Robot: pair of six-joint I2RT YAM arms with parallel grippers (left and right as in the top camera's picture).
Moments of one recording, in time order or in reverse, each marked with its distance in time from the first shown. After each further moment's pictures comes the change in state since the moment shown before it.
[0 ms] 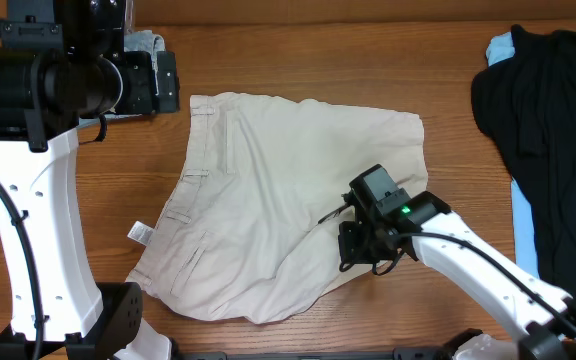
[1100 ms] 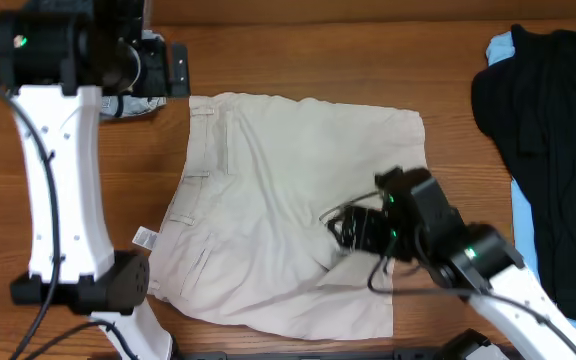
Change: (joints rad) left arm 0.000 0.155 -0.002 0.043 -0.005 0.005; right arm -0.003 -0.329 0.072 0.012 0.064 0.269
